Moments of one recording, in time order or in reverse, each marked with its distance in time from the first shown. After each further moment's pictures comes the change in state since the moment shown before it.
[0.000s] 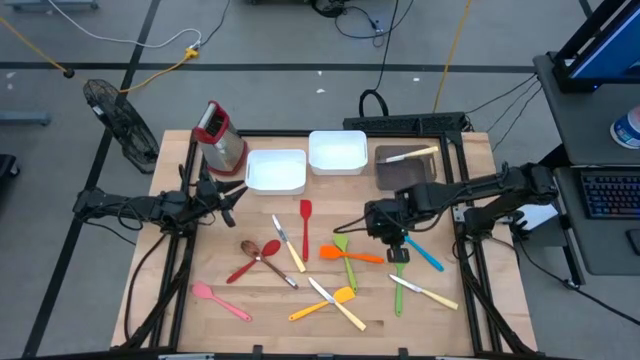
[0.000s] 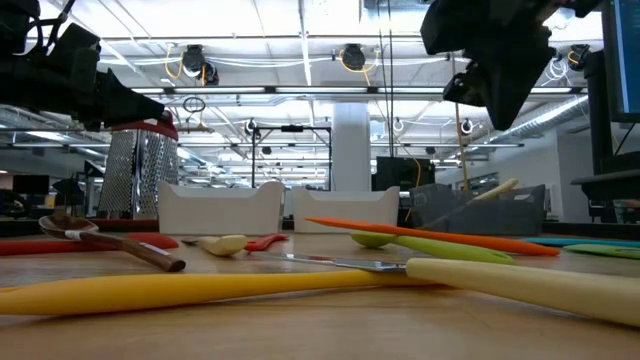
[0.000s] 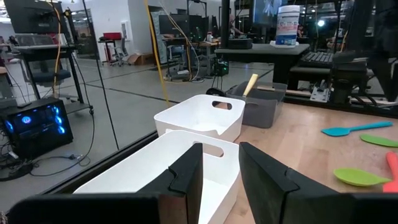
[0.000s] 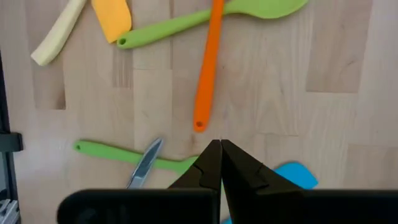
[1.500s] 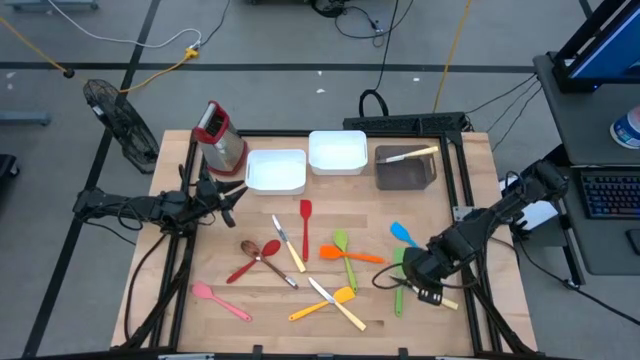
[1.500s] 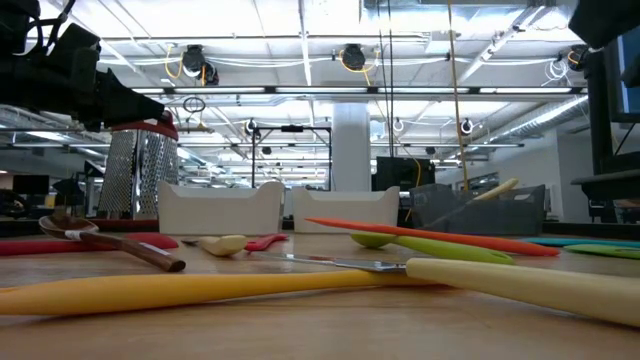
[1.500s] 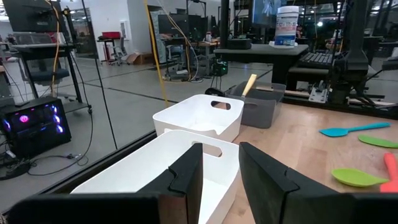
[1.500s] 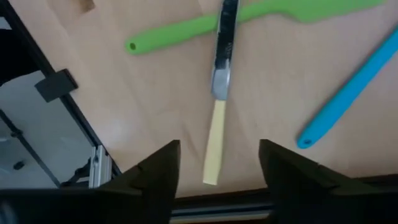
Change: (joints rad) left arm 0.000 0.000 0.000 0.000 0.004 -0.006; right arm 0.480 -0.122 -0.156 -0.096 -0.080 0.856
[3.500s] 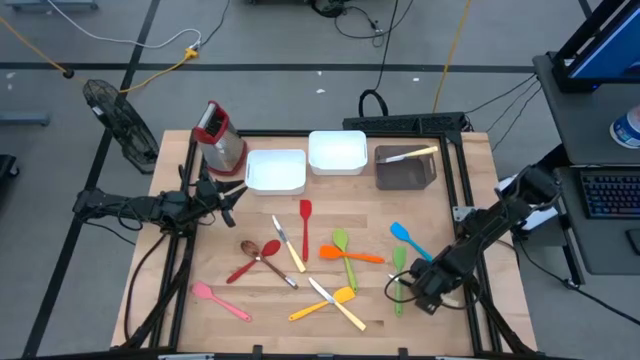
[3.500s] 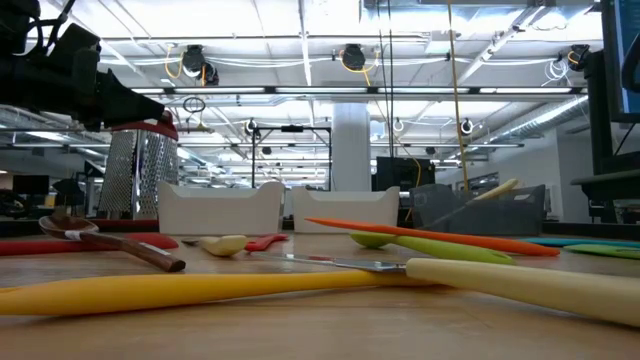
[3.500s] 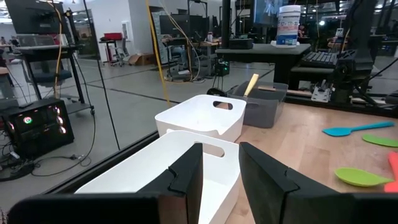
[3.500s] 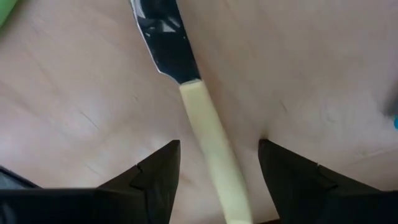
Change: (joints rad) left arm 0.000 0.000 0.000 0.000 -0.006 0.008; right arm 0.172 0.141 -0.403 0.495 -0.093 0.500
